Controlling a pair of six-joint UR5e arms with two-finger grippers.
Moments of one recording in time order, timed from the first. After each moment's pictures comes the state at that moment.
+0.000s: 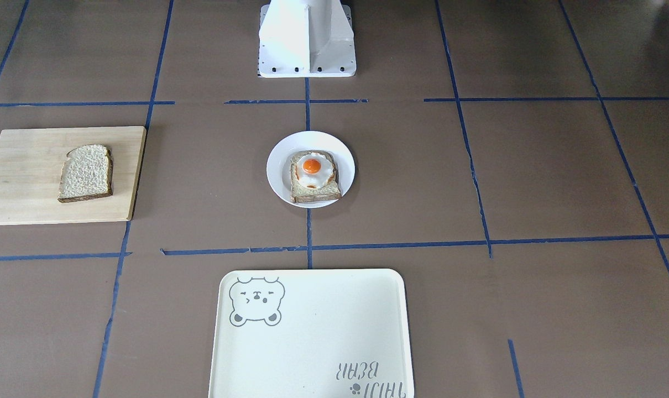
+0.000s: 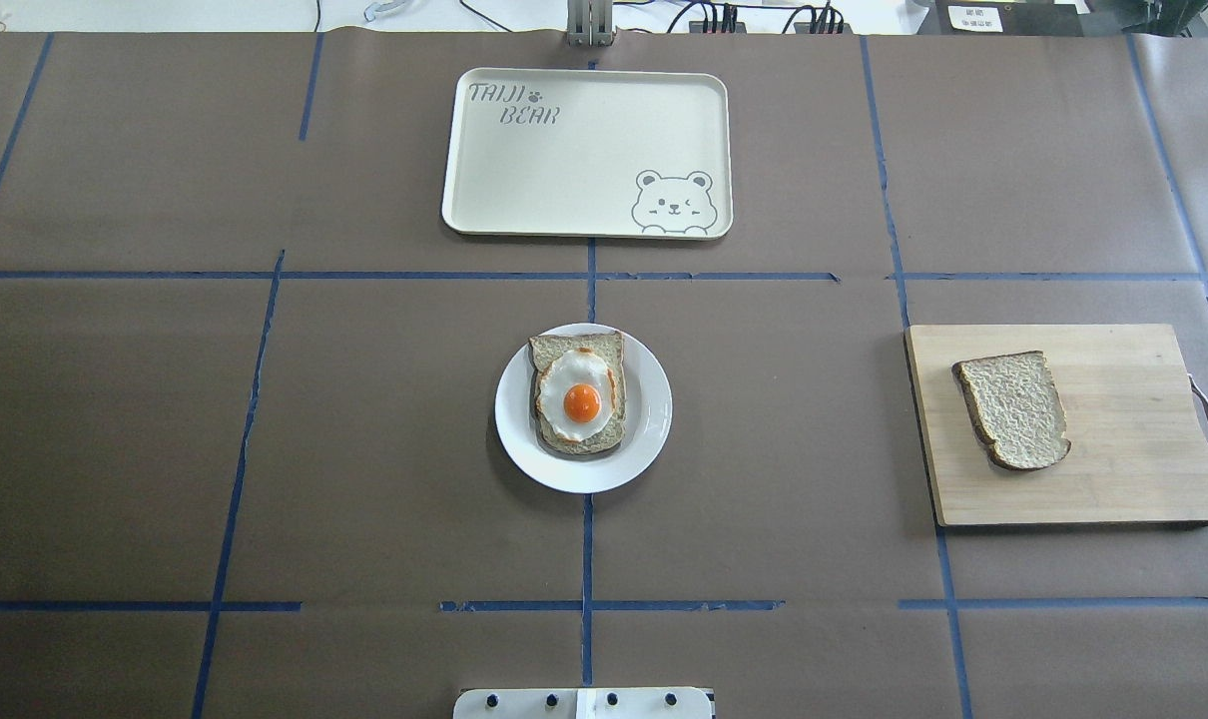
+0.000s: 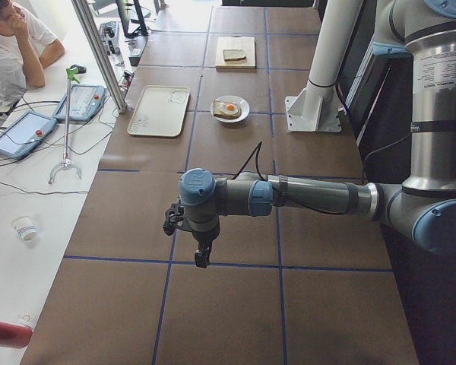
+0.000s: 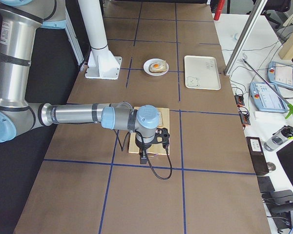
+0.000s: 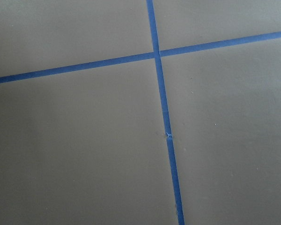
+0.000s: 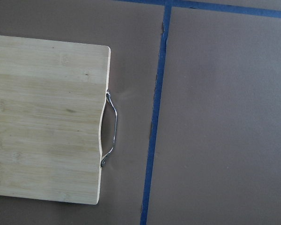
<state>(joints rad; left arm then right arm) -1.54 -1.48 -1.74 -1.50 -2.32 0.15 1.53 -1.81 1.88 -1.72 2.34 -0.12</state>
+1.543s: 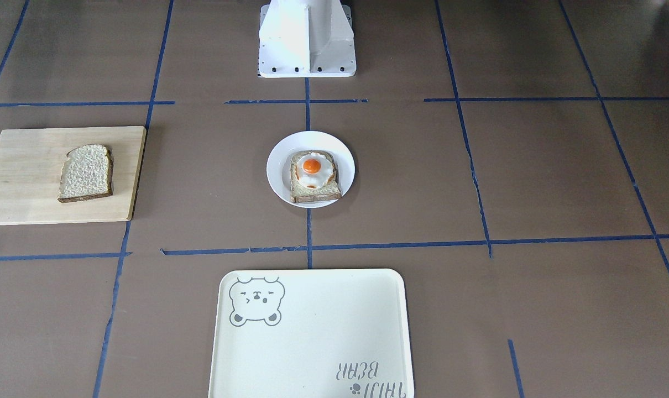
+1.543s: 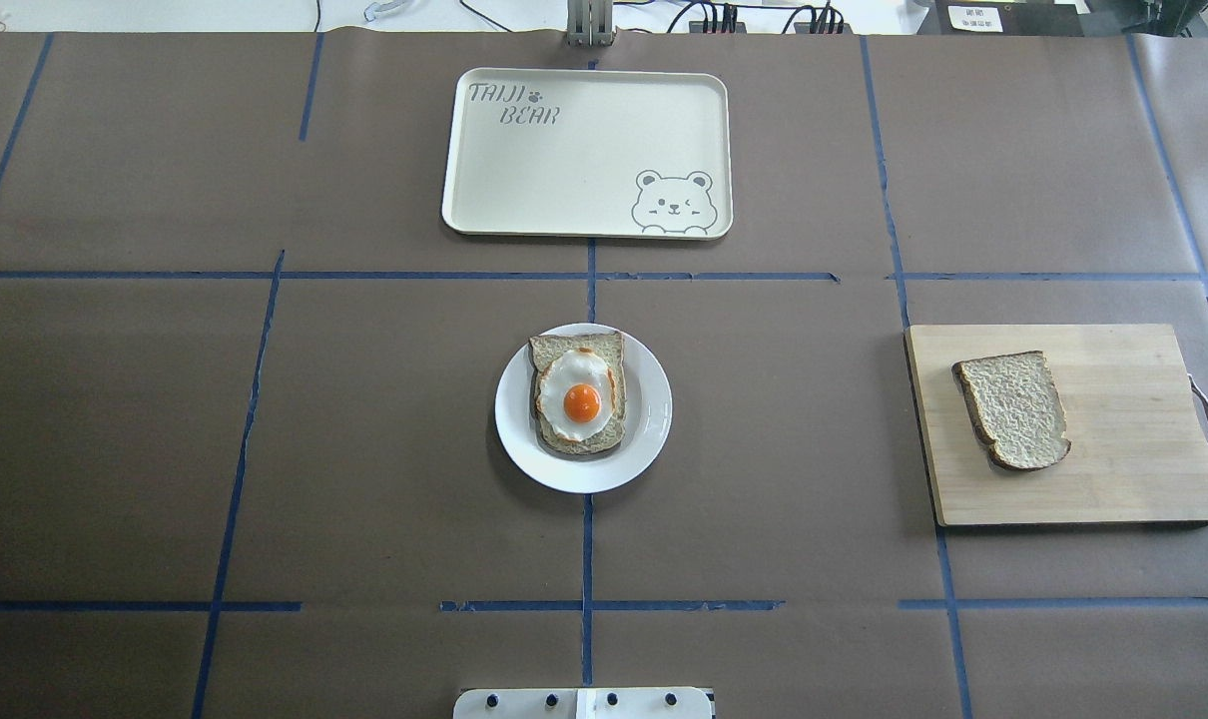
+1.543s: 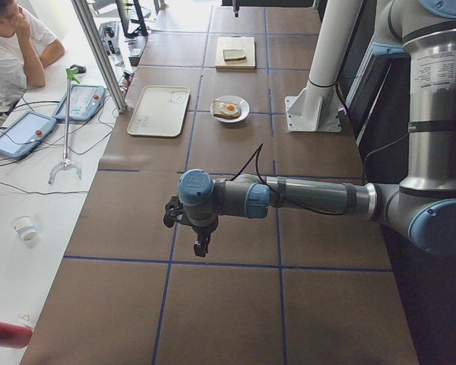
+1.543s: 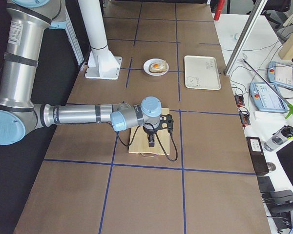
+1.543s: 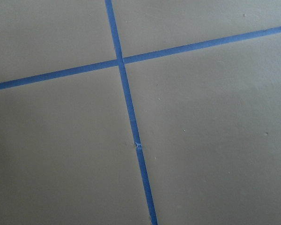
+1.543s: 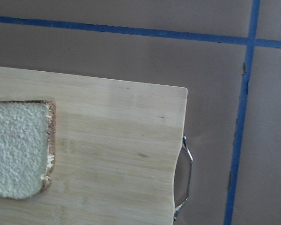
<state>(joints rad) -1.51 -1.48 -1.73 -1.59 -2.43 0.10 1.29 -1.81 1.85 -1.25 2.41 0.36</state>
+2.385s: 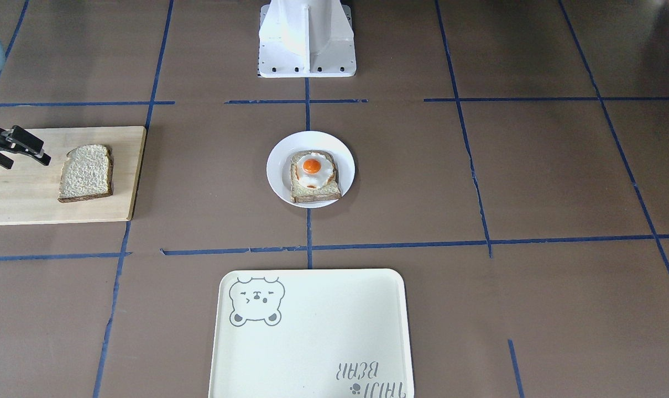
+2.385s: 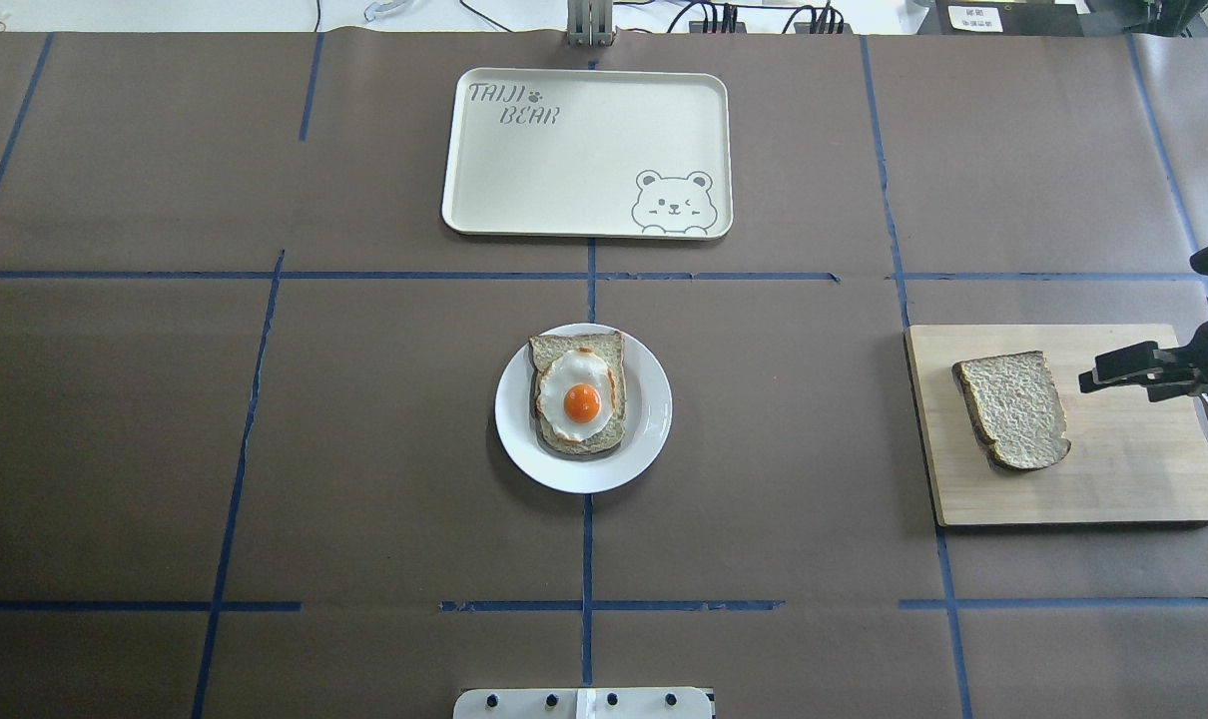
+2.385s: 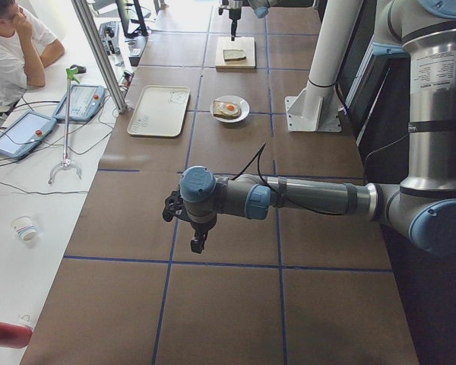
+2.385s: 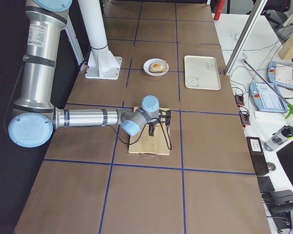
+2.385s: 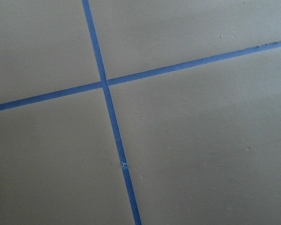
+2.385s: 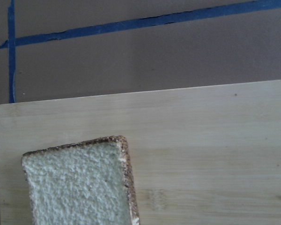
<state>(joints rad) -1.51 -1.47 -1.73 -1.65 -2.42 0.10 1.00 -1.73 1.68 -0.77 2.29 0.98</state>
